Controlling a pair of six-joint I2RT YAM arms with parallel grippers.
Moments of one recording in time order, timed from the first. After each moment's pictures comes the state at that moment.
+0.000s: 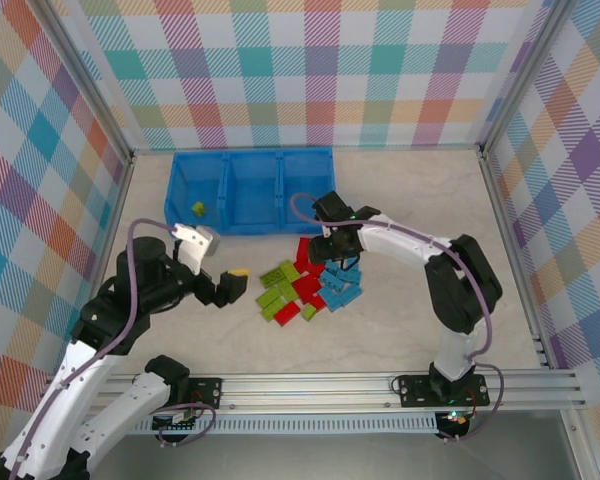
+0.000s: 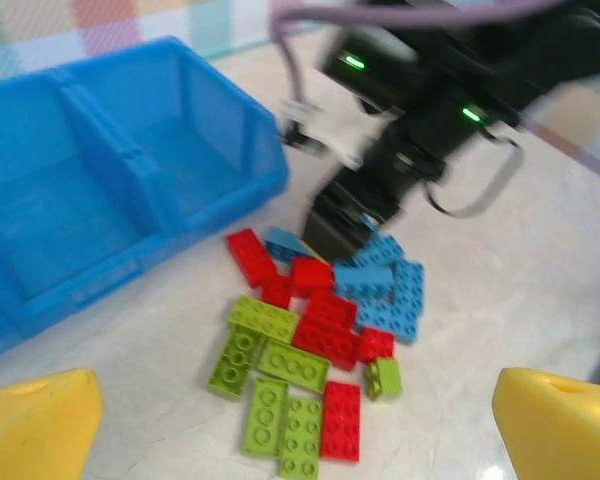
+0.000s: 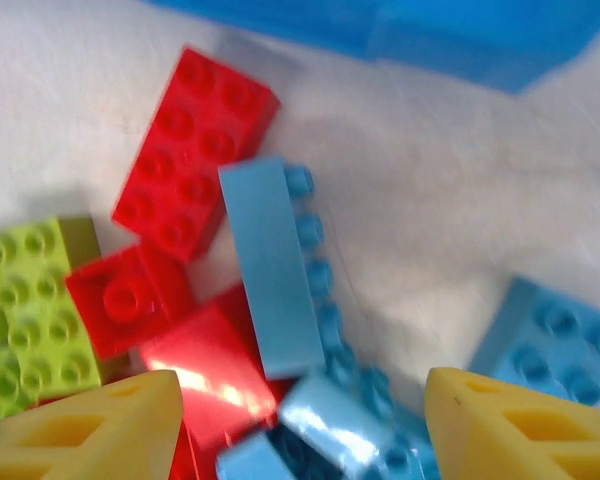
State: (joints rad) left arm -0.46 0.66 0.92 -0.74 0.32 0.03; right arm 0.68 1.85 1.32 -0.65 0.00 0.34
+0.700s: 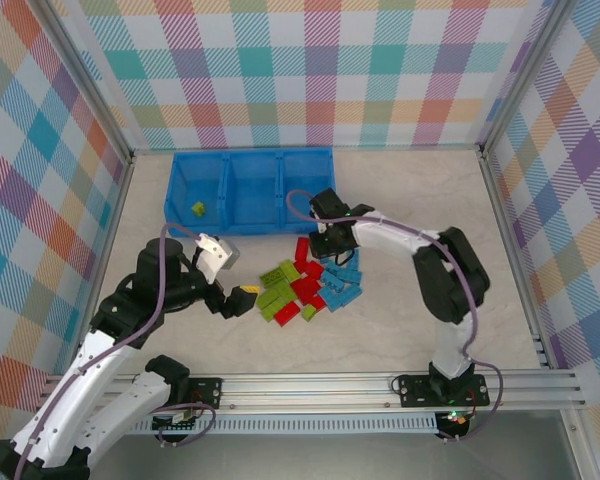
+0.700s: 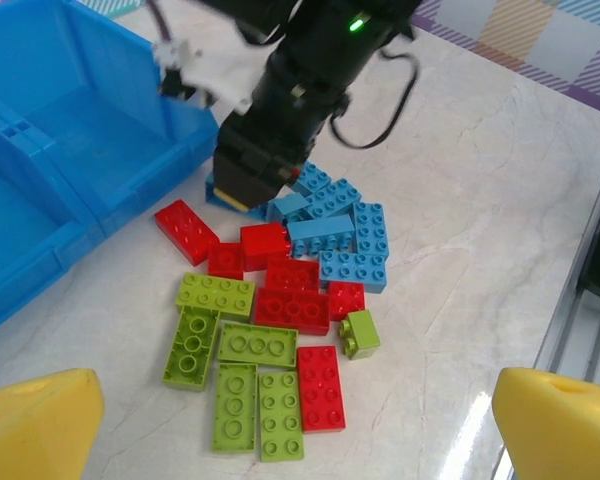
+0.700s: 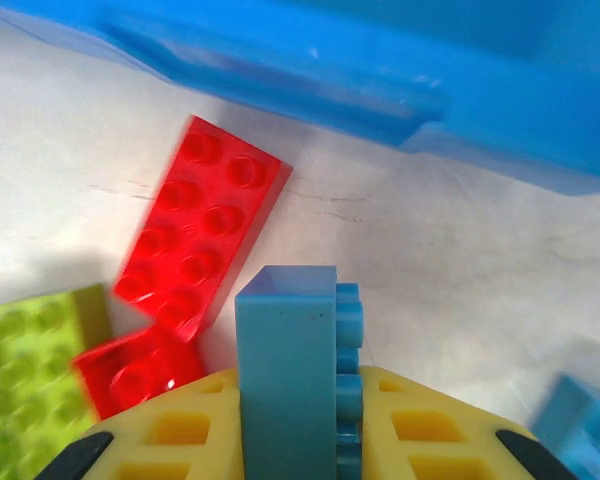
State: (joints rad) left arm -0.46 0.69 0.81 -0.68 0.42 0.16; right arm 0.66 1.86 1.33 -0.58 -0.03 0.32
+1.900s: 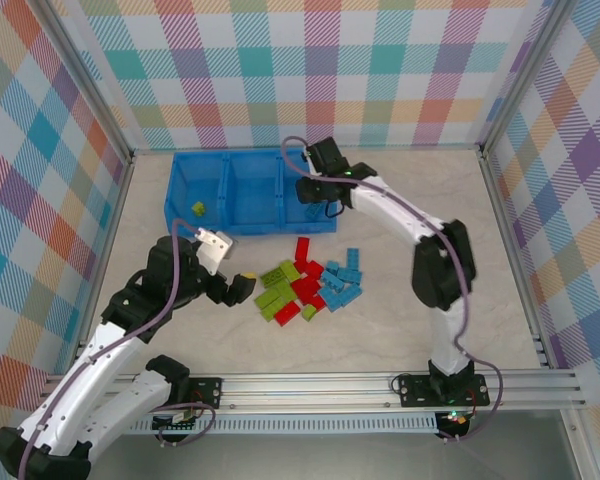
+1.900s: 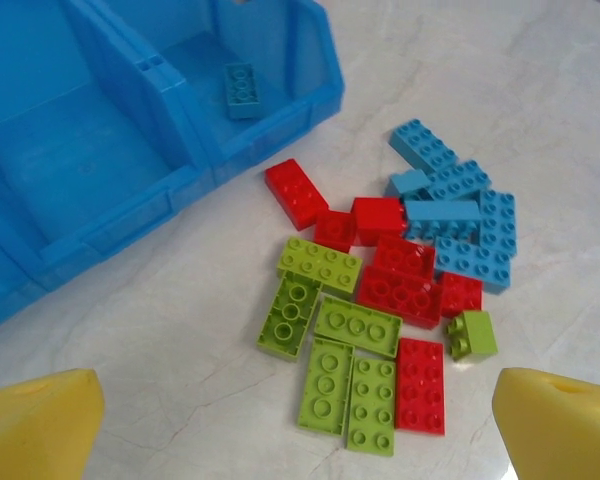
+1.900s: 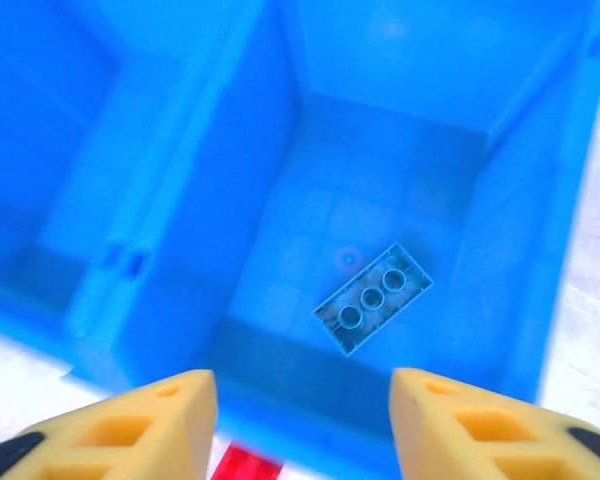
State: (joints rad) left arm -0.46 0.75 0.78 -0.63 0.18 0.06; right arm 0.61 1.95 1.75 -0.62 0.05 0.22
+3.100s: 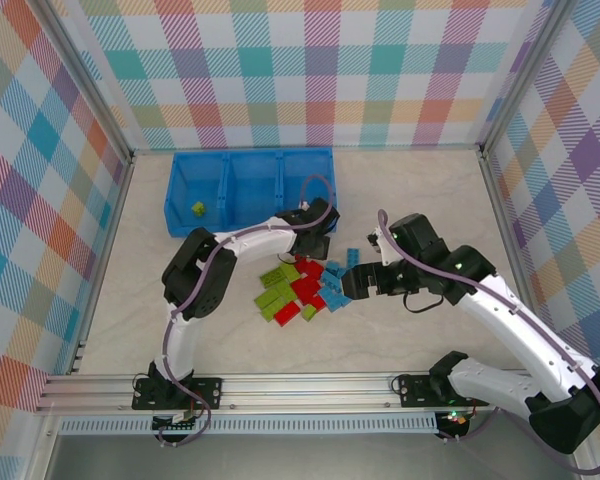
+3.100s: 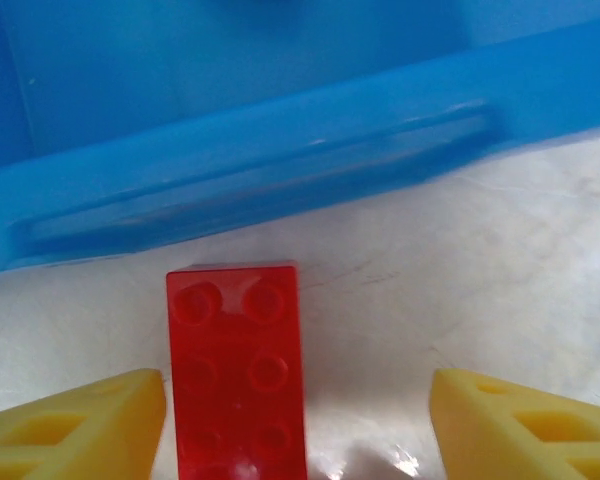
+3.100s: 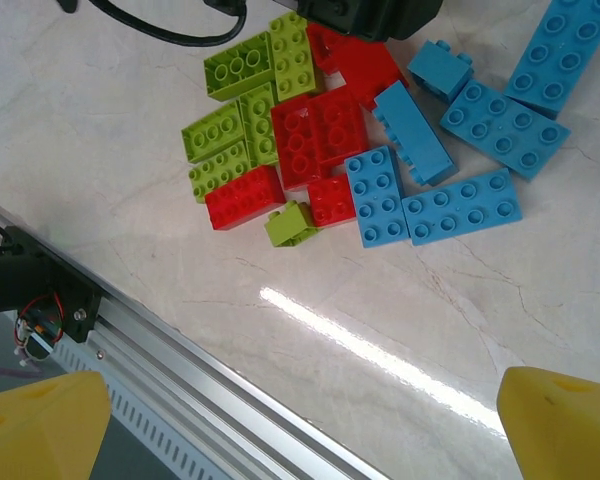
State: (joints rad) left arm -0.74 2.10 1.53 -0.61 -0.26 -0.51; right arm 0.63 1.01 1.04 -0.99 -0.31 0.41
